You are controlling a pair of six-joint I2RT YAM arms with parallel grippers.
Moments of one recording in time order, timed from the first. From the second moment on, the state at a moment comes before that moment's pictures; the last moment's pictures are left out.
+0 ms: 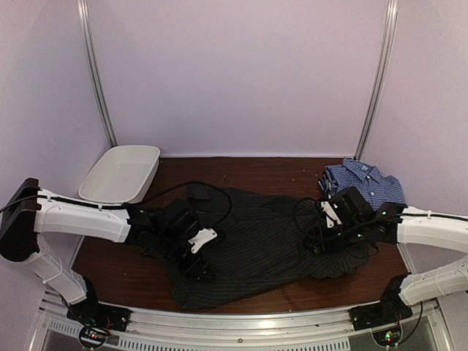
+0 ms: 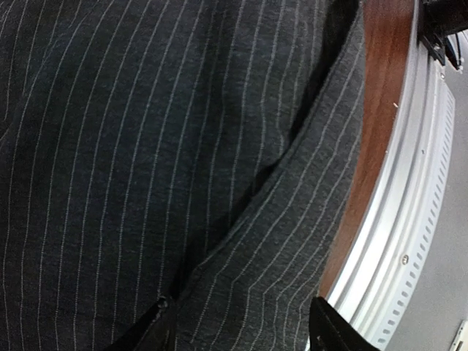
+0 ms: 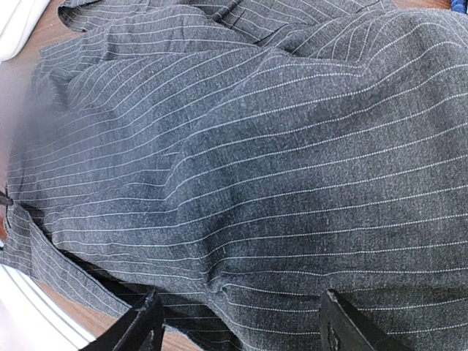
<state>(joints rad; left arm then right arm) -1.00 1.50 0.84 -0.39 0.35 -0.13 0.74 1.10 0.66 -0.50 0.02 0.55</state>
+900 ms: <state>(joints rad) -0.99 1.58 0.81 -0.36 0.31 -0.18 0.74 1.10 0.63 -0.47 0.01 0.55</state>
